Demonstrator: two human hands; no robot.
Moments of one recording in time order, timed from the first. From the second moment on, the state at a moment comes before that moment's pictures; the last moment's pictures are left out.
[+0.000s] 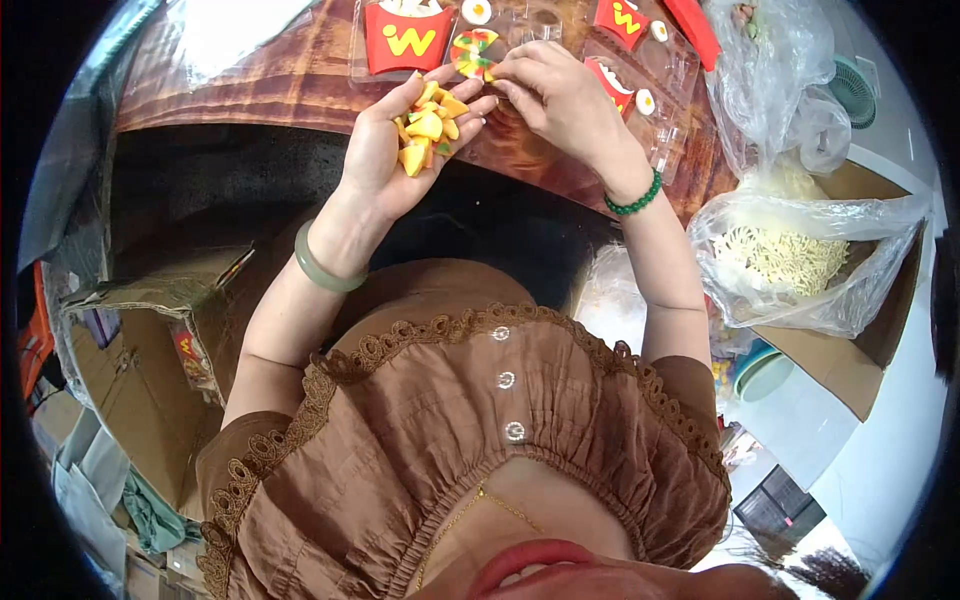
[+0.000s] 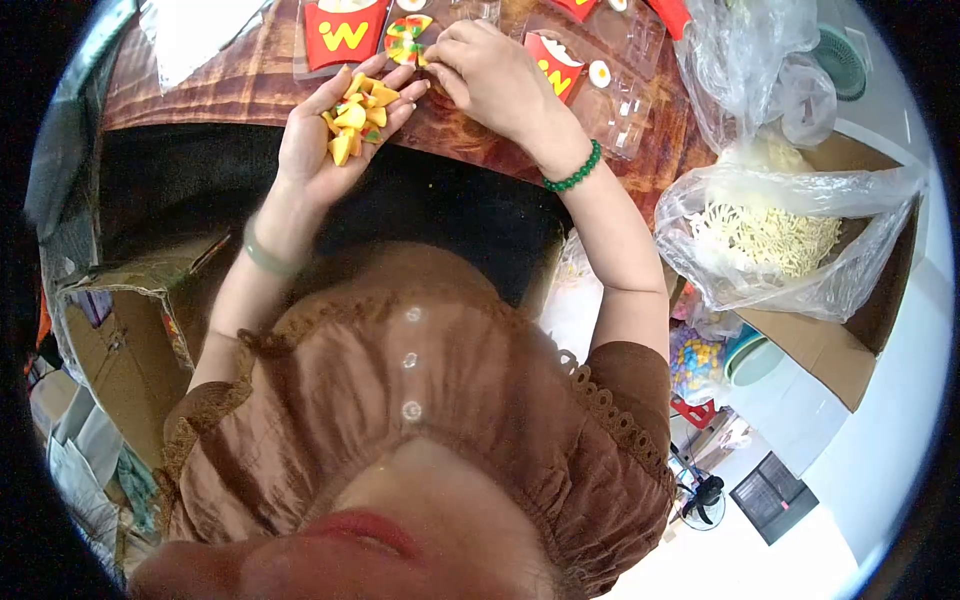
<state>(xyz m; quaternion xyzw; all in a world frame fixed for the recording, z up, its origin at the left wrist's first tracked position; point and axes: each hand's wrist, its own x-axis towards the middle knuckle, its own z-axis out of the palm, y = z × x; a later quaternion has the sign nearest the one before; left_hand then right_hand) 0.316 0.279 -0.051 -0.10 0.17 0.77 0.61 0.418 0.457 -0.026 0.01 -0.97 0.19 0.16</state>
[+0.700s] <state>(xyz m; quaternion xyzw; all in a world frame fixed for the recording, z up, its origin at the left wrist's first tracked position) 0.318 0.293 -0.052 -0.02 0.22 0.73 0.64 0.423 0.462 -0.003 -0.17 -0.75 0.64 0.04</state>
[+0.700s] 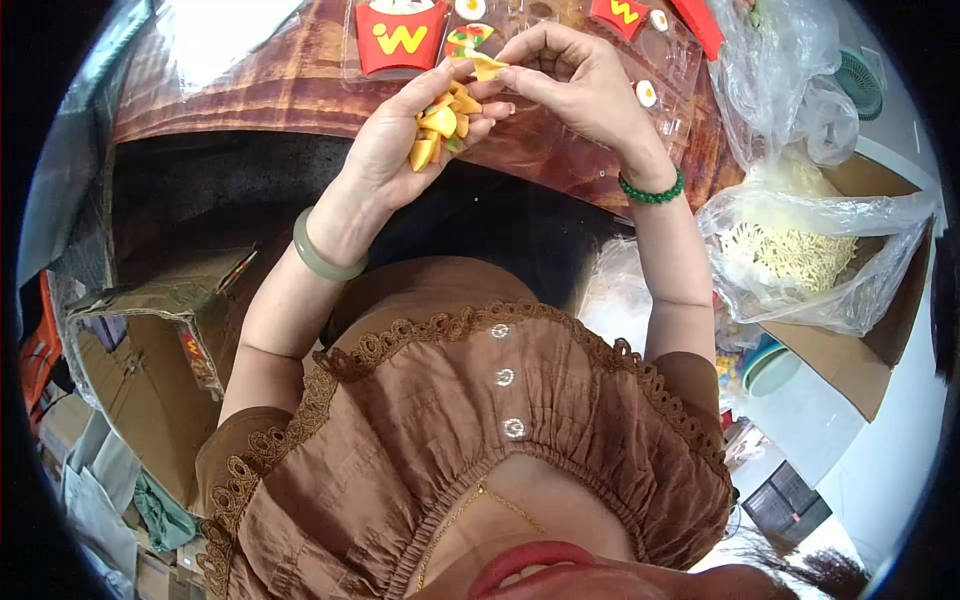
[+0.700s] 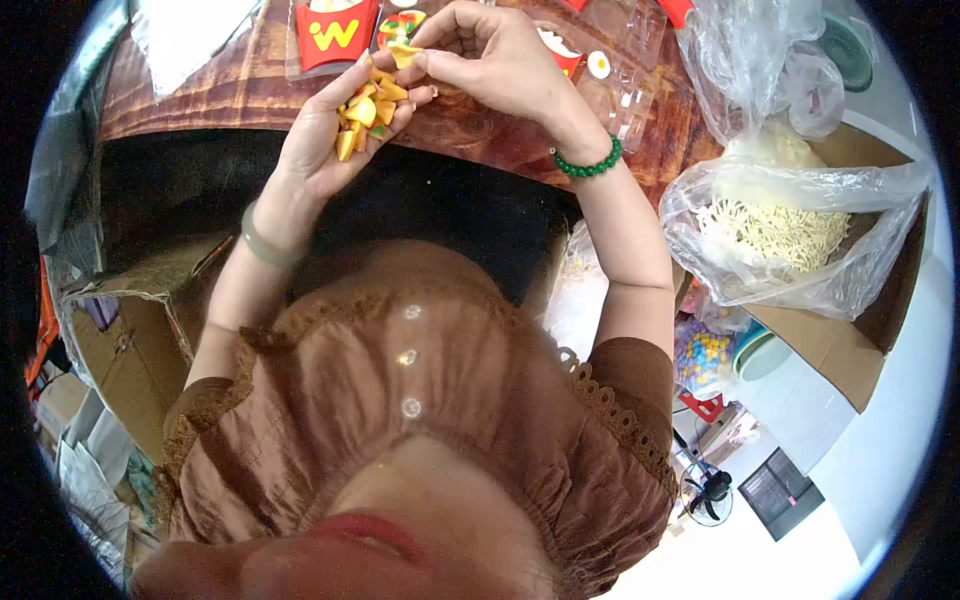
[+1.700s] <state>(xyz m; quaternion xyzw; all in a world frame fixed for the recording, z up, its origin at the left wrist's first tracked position) 0.314 0.292 -0.058 -0.07 0.19 0.74 0.64 0.401 0.476 -0.014 0.01 -0.95 0.26 0.15</state>
